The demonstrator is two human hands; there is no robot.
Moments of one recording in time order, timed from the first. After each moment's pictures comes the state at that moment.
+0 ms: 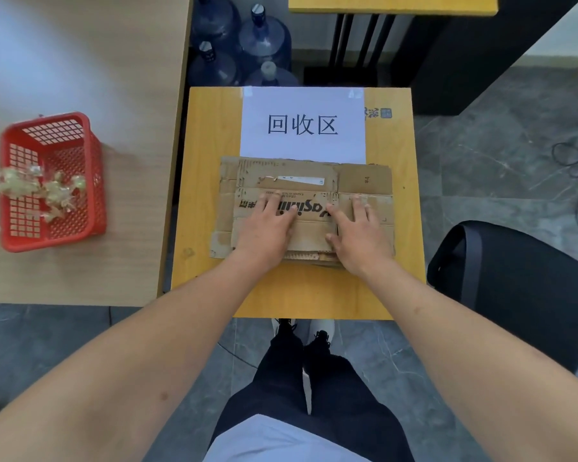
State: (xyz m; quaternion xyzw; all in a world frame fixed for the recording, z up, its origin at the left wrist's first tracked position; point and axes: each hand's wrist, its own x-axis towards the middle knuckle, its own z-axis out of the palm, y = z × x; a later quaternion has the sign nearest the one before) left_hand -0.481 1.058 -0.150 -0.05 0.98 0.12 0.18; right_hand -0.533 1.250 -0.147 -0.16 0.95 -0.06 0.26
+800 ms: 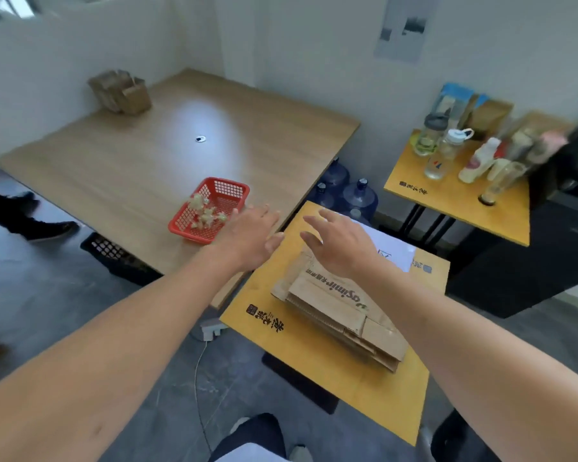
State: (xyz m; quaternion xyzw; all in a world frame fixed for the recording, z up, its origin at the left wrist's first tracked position) left_hand -0.359 0.990 0.086 -0.24 0.97 0.08 0.01; right_hand -0.497 1.145 0.100 -0.51 0.85 -0.07 0.09
